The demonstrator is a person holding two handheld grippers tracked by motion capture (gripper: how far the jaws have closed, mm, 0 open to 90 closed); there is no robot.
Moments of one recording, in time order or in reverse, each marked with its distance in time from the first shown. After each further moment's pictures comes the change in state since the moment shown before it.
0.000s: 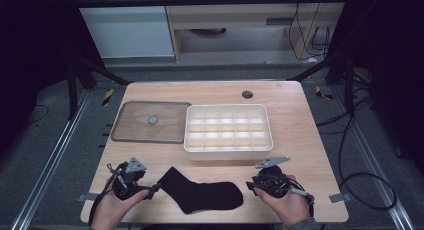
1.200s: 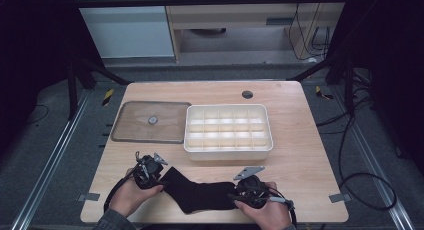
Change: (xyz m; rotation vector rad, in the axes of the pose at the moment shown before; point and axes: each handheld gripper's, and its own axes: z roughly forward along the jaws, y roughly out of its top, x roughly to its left) left arm -0.009 0.033 0.040 0.243 -0.033 0.068; right arm 0.043 0.000 0.027 0.049 0.019 -0.079
